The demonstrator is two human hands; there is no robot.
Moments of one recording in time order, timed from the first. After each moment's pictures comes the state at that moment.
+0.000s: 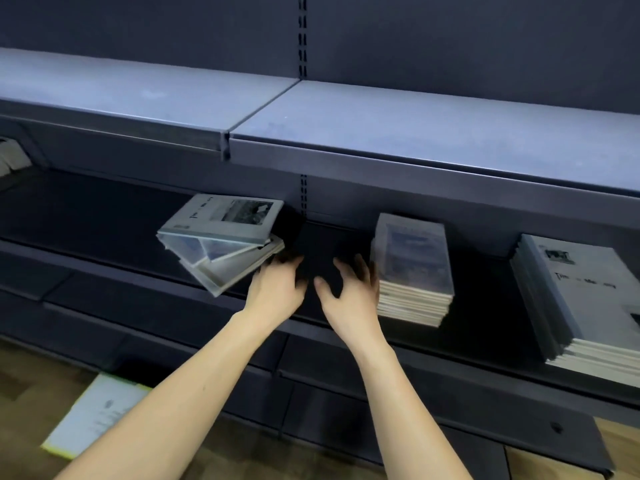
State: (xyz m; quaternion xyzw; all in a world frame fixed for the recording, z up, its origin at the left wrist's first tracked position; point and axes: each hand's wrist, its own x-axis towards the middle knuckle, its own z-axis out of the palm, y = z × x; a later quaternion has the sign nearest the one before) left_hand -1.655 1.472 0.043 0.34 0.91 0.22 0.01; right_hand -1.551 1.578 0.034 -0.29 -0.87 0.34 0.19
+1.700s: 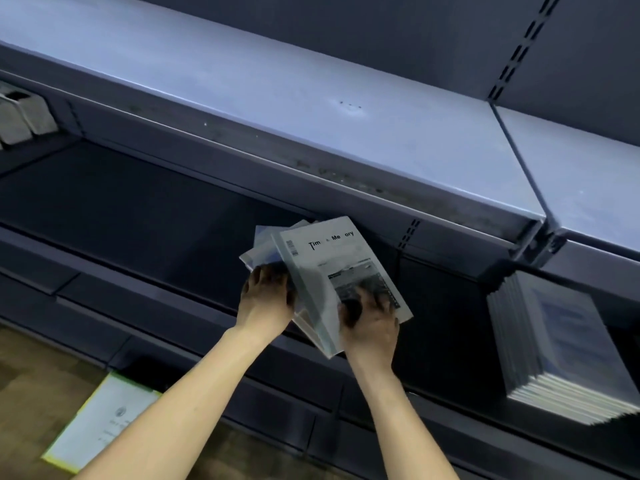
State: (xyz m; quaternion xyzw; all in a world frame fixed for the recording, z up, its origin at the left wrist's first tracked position) left_hand -1.898 1.331 -0.023 0.27 0.93 0.23 0.04; right_hand -1.771 1.460 -0.028 -0.36 -0.89 0.15 0.21
